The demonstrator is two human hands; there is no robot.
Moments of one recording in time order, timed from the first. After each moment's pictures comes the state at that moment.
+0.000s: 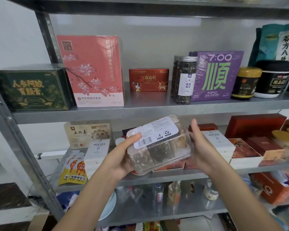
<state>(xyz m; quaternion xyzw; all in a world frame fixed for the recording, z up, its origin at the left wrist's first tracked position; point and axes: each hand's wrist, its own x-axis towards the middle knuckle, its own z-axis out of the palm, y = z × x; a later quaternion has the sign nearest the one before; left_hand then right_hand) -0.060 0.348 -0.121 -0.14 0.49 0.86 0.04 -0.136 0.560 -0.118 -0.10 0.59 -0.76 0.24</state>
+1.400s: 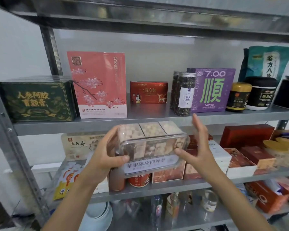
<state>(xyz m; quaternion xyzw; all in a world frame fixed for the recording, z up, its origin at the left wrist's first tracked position) -0.046 0.291 -0.104 0.23 0.65 0.71 -0.15 -0.119 0.552 -0.113 -0.33 0.76 -0.53 -0.19</state>
